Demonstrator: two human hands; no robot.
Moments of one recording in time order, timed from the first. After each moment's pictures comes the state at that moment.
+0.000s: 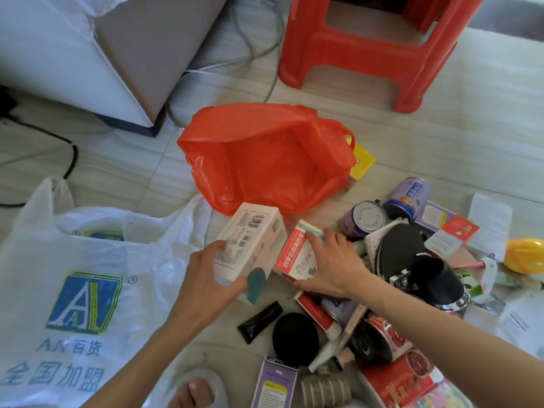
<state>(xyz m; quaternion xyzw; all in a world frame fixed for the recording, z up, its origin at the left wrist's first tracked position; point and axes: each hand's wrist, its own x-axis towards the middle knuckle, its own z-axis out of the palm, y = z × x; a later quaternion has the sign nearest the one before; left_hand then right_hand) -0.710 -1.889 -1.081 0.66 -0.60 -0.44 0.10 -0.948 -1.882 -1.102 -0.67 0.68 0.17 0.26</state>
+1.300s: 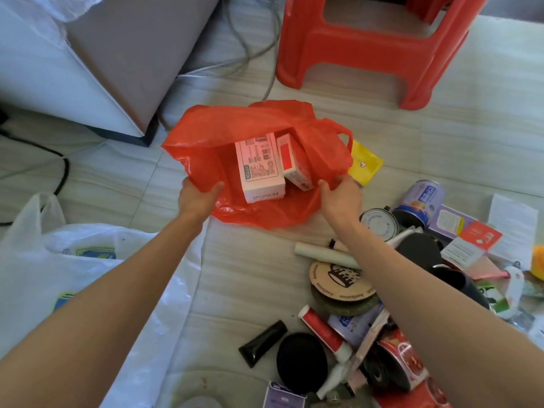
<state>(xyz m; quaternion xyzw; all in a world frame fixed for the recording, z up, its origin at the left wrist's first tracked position) -0.740 -2.055 -1.120 0.76 -0.42 -0.44 0.24 -0.962 -1.998 -1.121 -0.32 0.86 -0.29 0.27</state>
